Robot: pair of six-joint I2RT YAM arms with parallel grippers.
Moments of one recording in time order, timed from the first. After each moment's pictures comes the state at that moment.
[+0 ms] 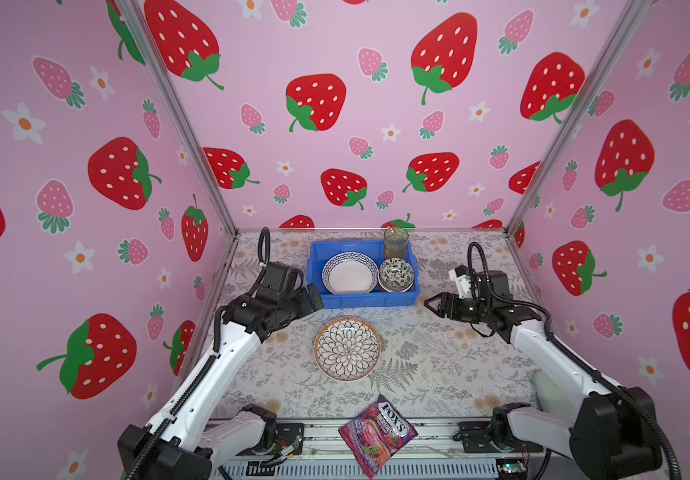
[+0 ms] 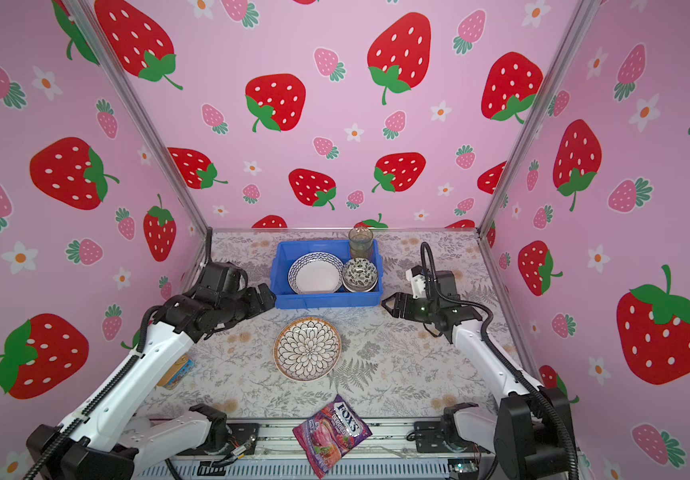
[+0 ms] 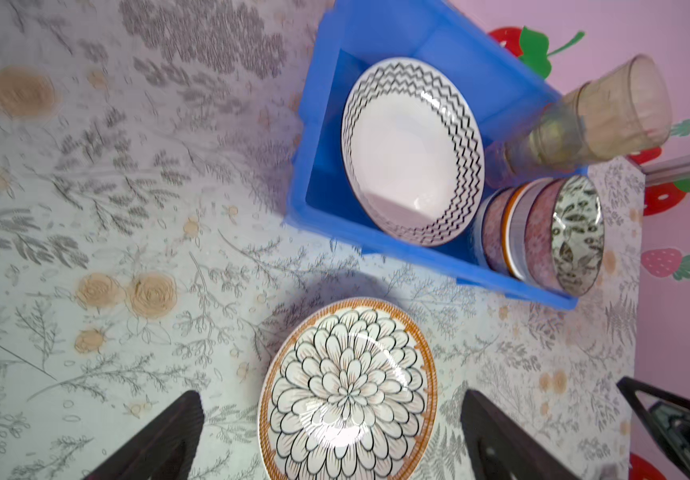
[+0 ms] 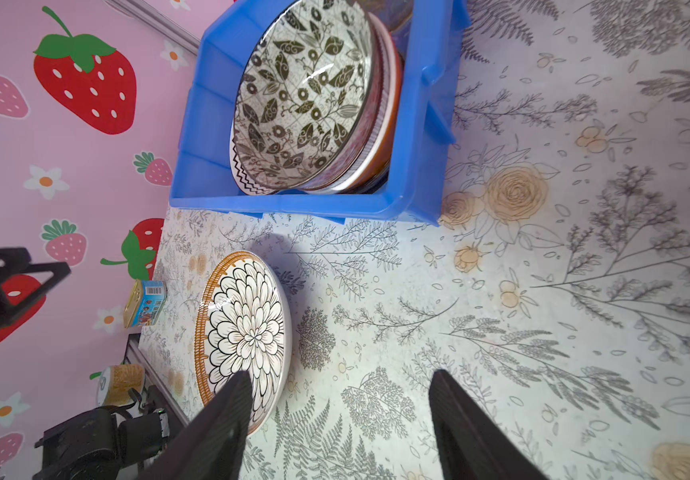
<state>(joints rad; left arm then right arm) -0.34 1.05 1.01 -0.88 0.02 -0.71 0.33 1.19 0.76 -0.34 -0.55 0.41</state>
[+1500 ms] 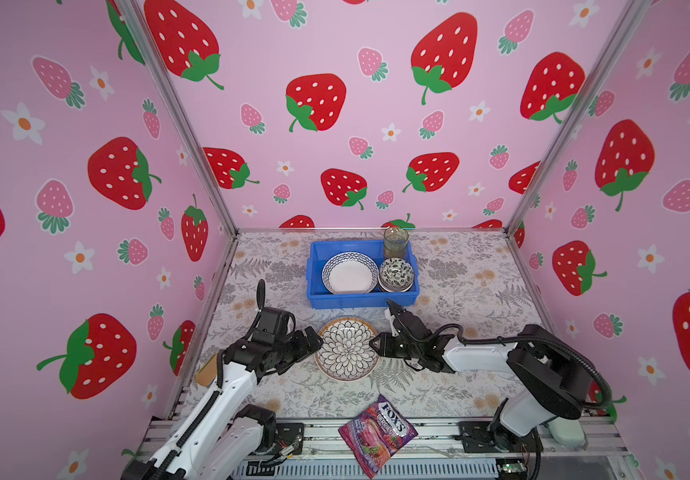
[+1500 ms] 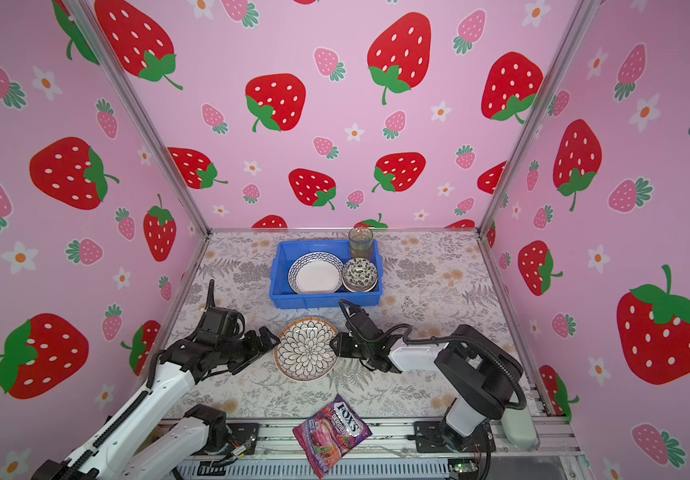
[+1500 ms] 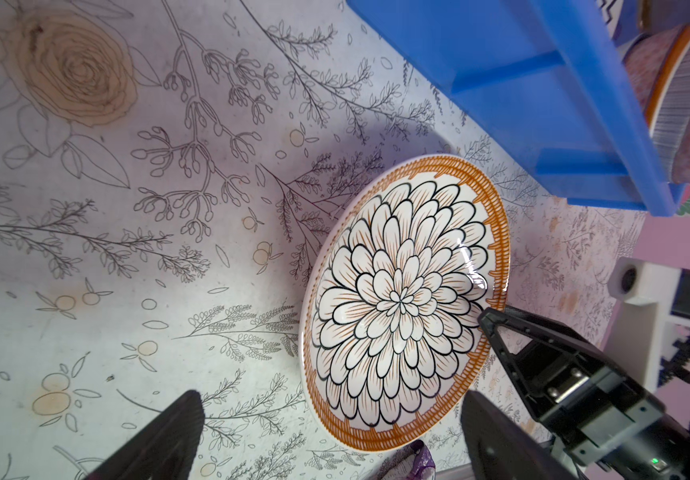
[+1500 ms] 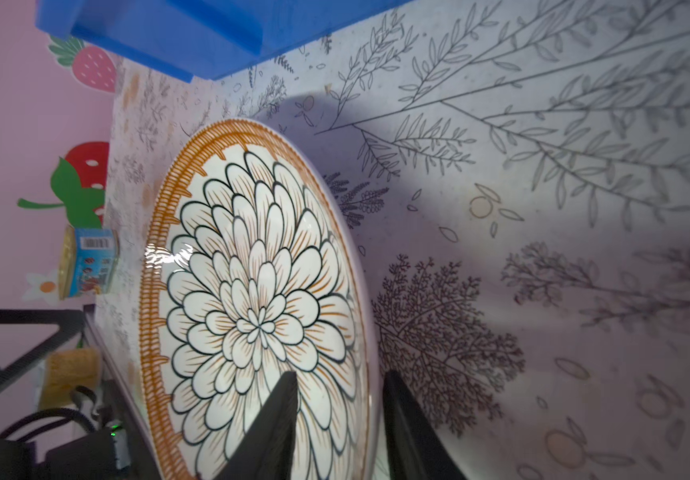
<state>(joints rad) -0.25 0.86 0.60 -0.76 0.27 -0.77 0.98 1.62 0.64 0.24 -0.14 0.87</state>
